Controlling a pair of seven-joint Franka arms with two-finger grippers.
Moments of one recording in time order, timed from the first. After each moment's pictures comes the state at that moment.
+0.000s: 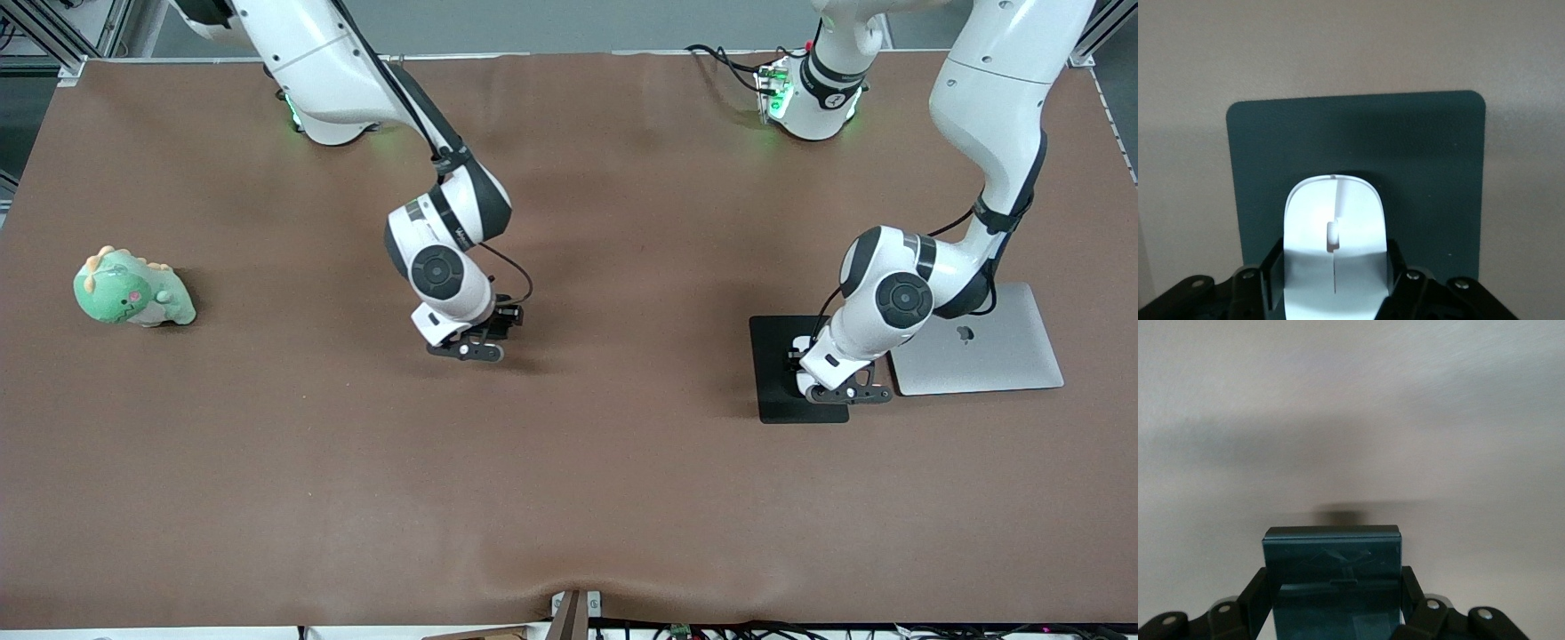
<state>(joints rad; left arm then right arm) 0.06 0.52 -0.25 -2.03 0.26 2.52 -0.32 0.58 0.56 -0.01 -1.81 0.17 2.22 0.59</state>
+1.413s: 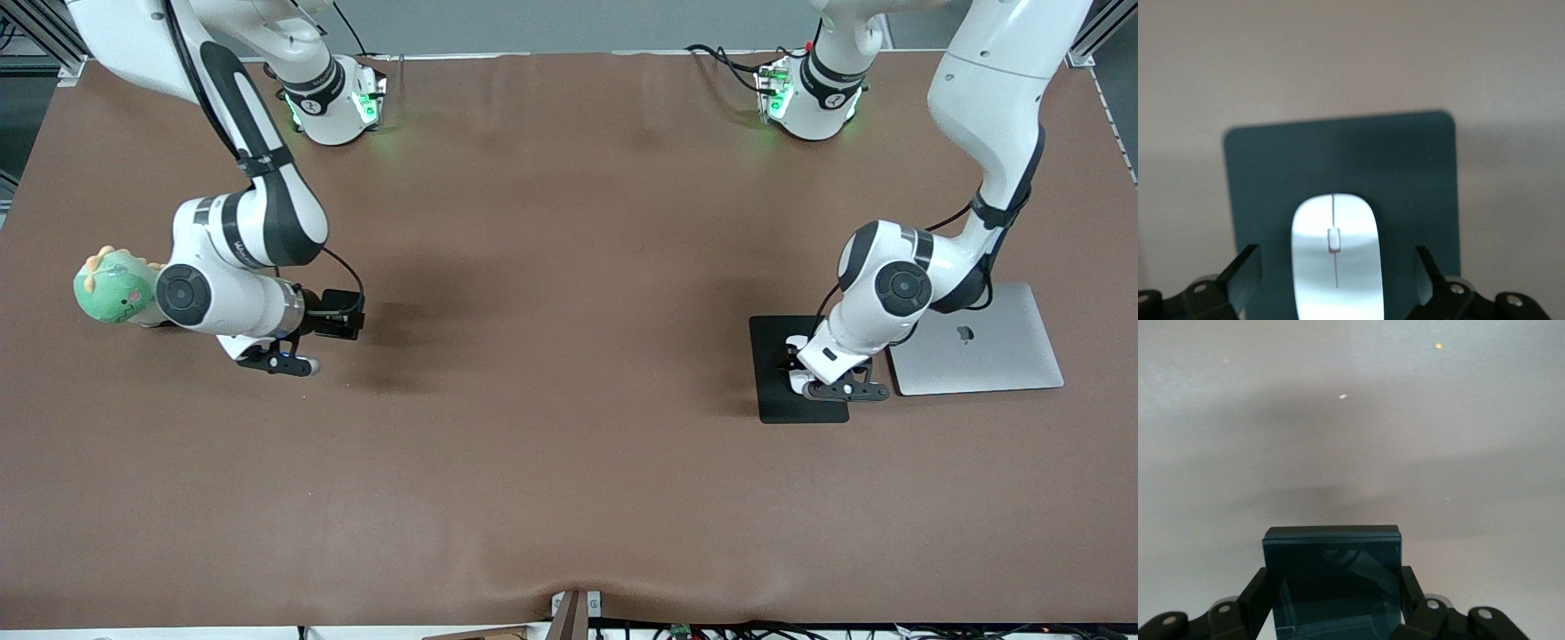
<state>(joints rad) 0.06 0.47 -0.25 -2.05 0.26 2.57 -0.29 0.17 0.32 -0.02 -2.02 0.15 2.08 0.22</state>
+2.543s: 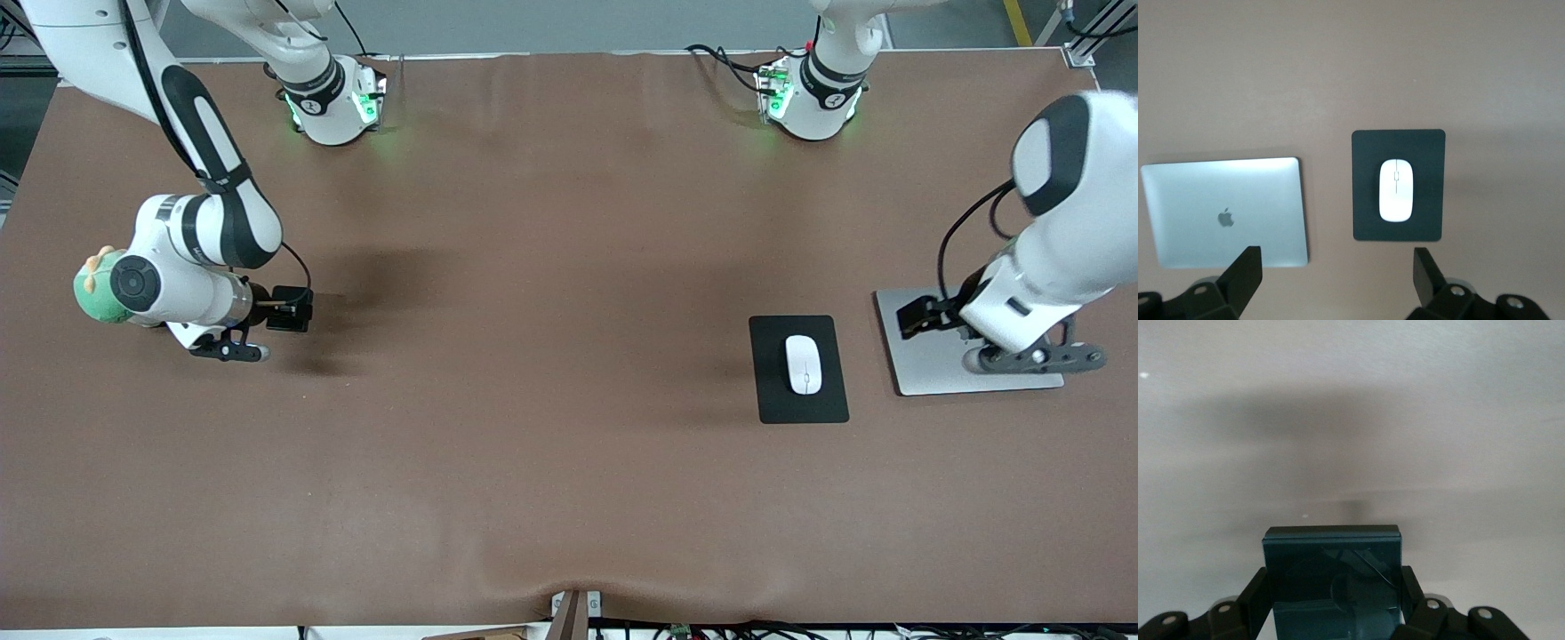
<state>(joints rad) 0.09 0.15 -0.20 -1.67 0.07 1.83 -0.10 -0.03 0.31 -0.02 -2.21 0.06 2.27 0.01</state>
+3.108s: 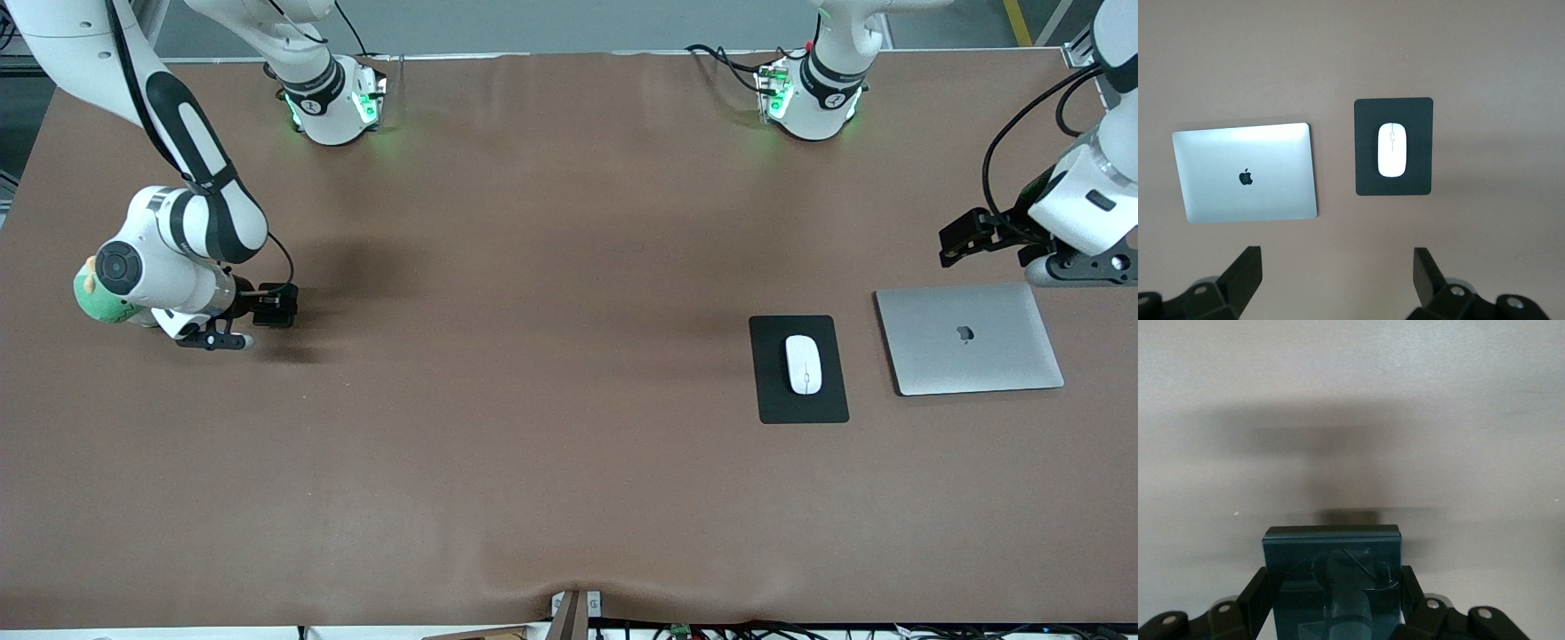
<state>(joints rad) -0.03 0.00 -0.05 -1.65 0.03 1.64 -0.04 -0.11 0.32 -0.02 -2.31 0.06 2.41 -0.12</state>
